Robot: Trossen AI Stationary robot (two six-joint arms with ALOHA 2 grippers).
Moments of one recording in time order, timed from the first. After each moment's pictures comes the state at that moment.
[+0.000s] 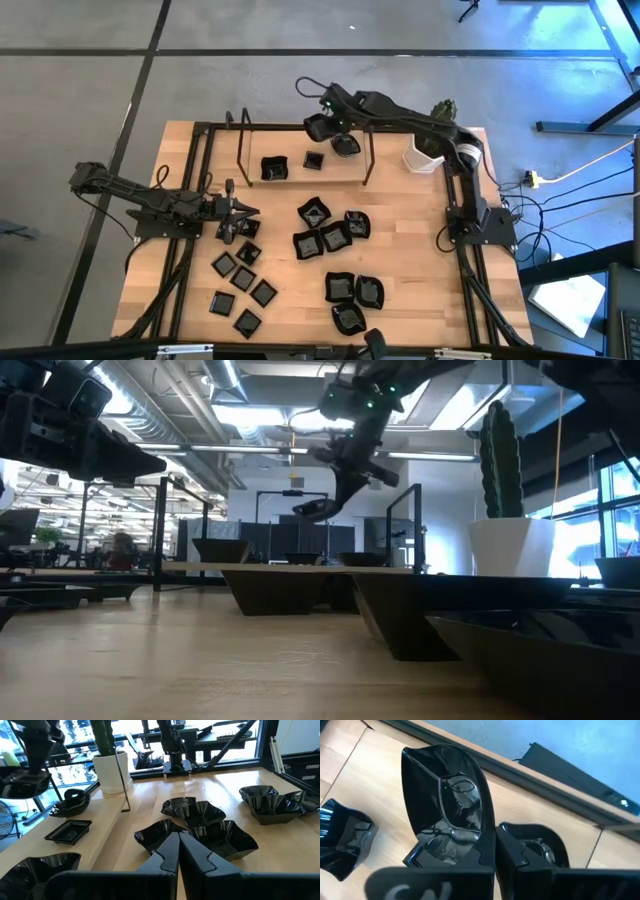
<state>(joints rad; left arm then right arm) -0.25 0.31 0.01 0.17 -0.35 0.06 -0.48 1.97 1.93 -0.90 0.19 0.56</state>
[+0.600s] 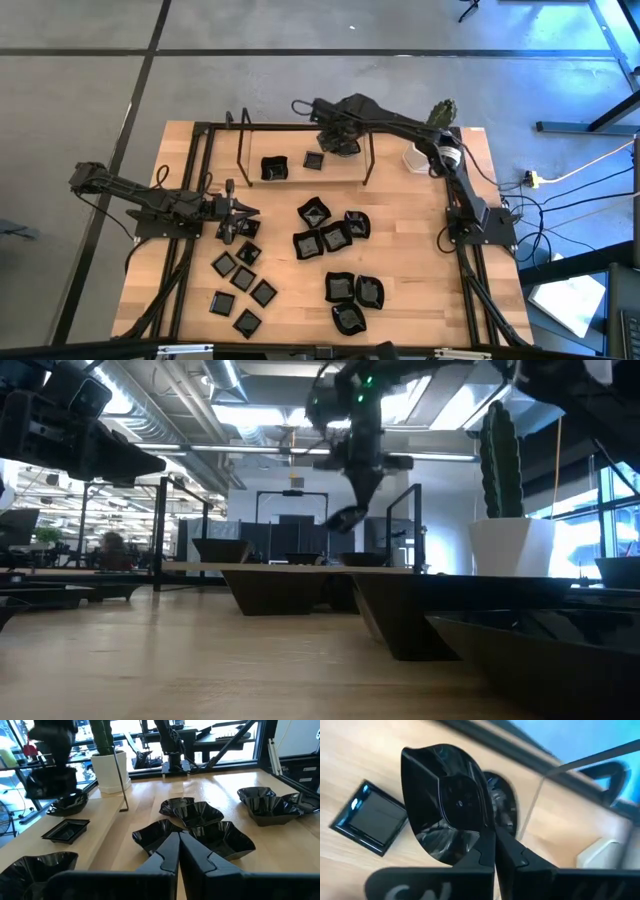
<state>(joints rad) -0.25 0.31 0.01 0.17 -0.35 0.04 -0.42 2.13 2.19 -1.38 0.36 0.68</state>
